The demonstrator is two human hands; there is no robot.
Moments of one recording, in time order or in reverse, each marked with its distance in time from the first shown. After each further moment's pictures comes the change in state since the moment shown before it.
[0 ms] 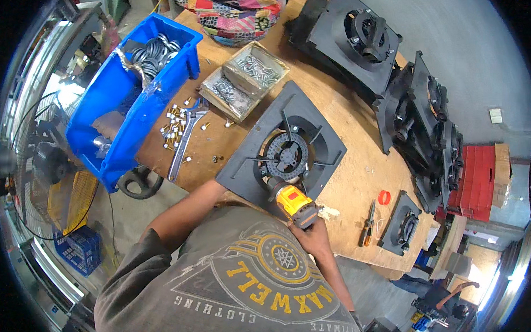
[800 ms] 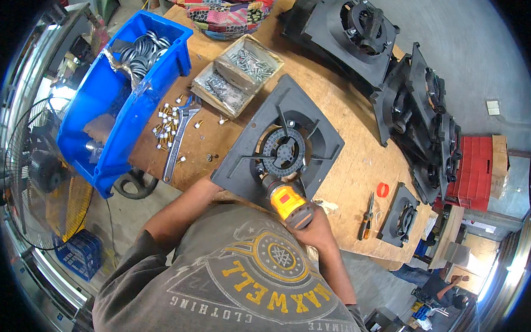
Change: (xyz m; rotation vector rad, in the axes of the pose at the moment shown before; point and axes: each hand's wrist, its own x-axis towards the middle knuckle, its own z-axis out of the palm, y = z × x) left_hand -0.001 0.008 0.001 0.072 -0.093 -0.024; right_hand 0.016 -0.032 -0.009 -0.207 -0.103 -0.063
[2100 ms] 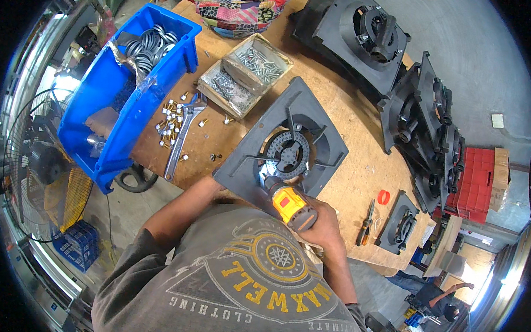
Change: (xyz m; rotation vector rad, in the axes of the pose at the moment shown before) left_hand -0.003 0.015 0.002 0.092 -0.091 0.024; right_hand 0.020 -0.013 -0.017 -0.161 0.045 -0.117
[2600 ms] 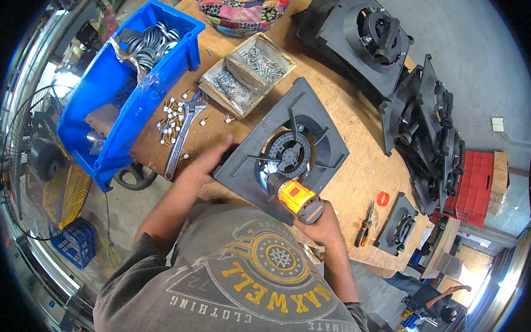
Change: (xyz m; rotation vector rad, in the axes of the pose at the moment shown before) left_hand -0.022 0.066 -0.019 -0.520 0.360 -0.442; right_hand 0.001 0.015 0.000 0.177 -0.092 0.187
